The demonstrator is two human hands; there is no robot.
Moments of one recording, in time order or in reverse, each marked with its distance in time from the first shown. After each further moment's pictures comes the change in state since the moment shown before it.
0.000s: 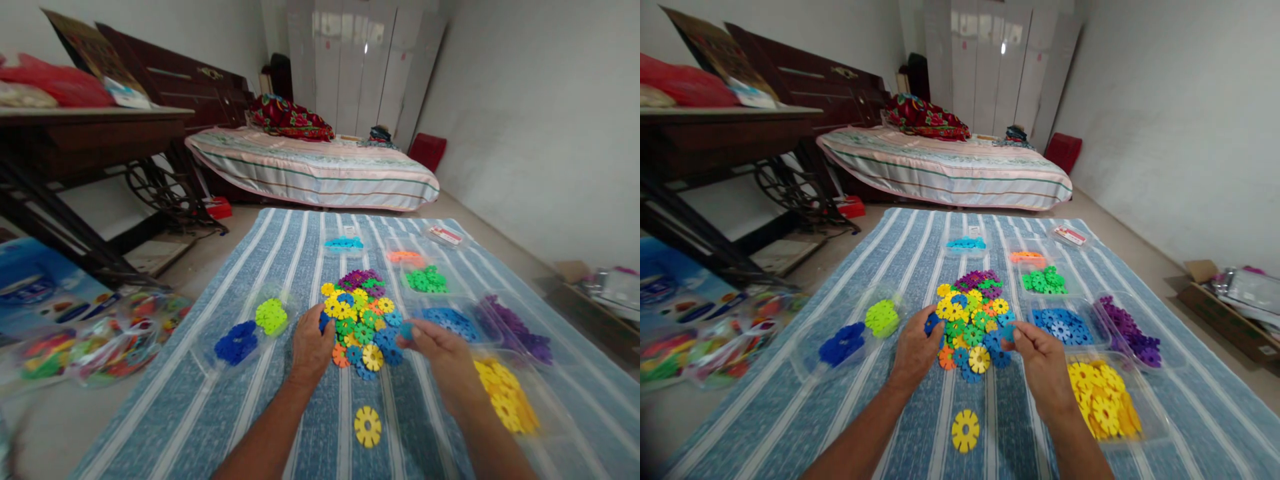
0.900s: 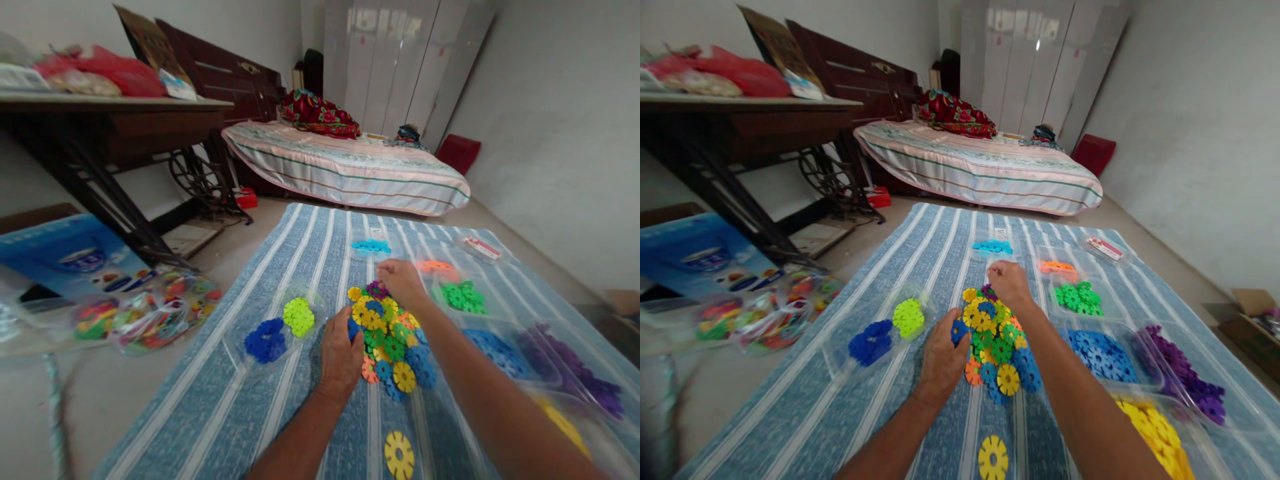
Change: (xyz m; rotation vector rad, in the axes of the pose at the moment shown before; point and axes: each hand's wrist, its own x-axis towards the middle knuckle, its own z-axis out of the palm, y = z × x) left_hand -0.012 0.001 0.004 -0.154 0.008 -0.081; right_hand 0.134 -0.030 0.117 -0.486 -0.226 -0.292
